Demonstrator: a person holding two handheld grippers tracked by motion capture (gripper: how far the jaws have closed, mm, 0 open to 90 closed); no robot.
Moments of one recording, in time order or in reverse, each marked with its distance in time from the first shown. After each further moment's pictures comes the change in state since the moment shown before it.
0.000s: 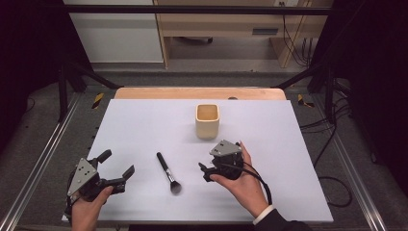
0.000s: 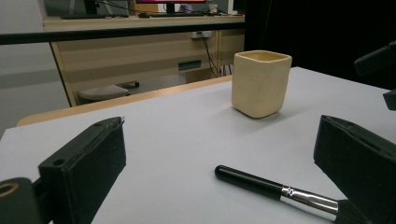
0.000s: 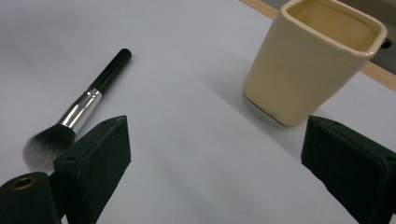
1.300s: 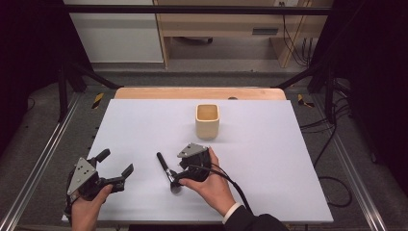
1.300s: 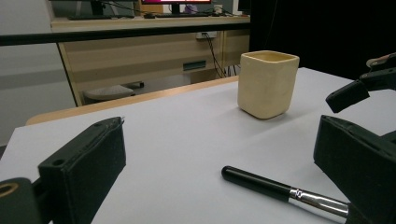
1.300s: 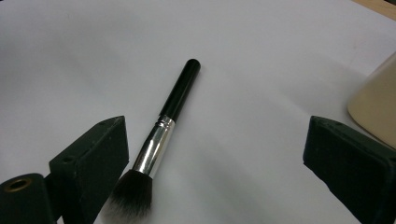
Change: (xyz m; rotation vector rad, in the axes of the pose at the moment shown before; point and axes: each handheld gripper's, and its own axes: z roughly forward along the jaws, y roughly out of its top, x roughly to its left) left arm 0.002 -0.001 0.001 -0.002 0.019 0.000; right arm 0.057 0.026 0.053 0.070 0.118 0.046
